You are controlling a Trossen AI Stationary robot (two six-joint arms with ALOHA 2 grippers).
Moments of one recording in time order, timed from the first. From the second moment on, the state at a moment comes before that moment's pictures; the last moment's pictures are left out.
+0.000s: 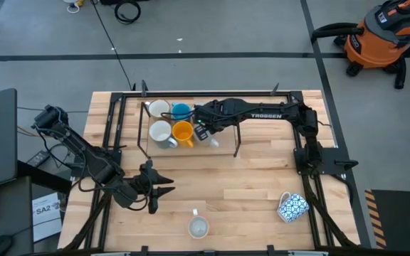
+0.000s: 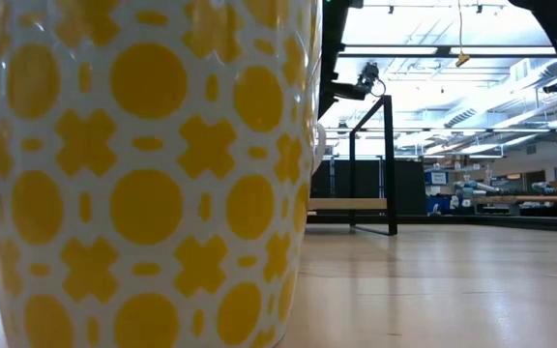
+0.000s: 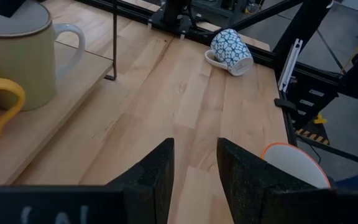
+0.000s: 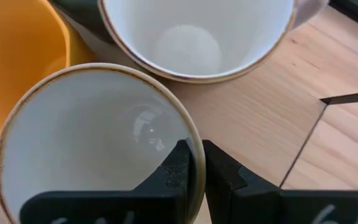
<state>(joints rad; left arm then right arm) -0.73 1.19 0.75 -0.10 -0.77 -0.72 -0.14 2.00 1.87 -1.12 0.28 0.83</state>
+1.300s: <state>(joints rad) -0.73 1.19 0.75 -0.10 -0.75 -0.71 -0.14 2.01 1.86 -1.07 0.28 0.76</state>
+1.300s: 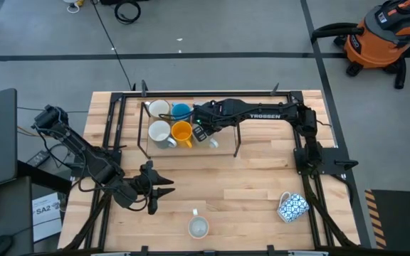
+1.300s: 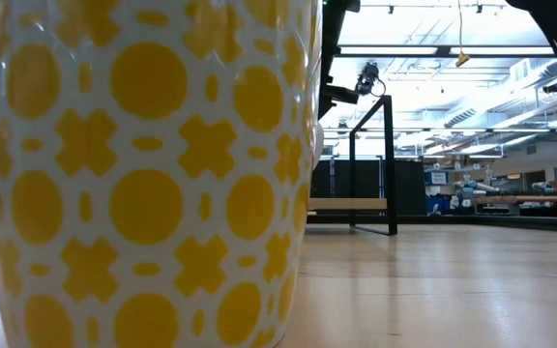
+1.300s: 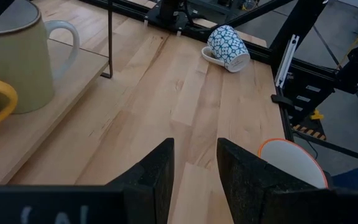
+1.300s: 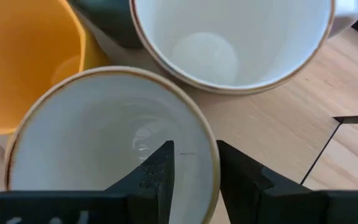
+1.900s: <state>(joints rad) -0.73 1.19 0.75 -0.10 -0.75 -0.71 -0.11 1.84 1.86 -1.09 0.29 0.64</state>
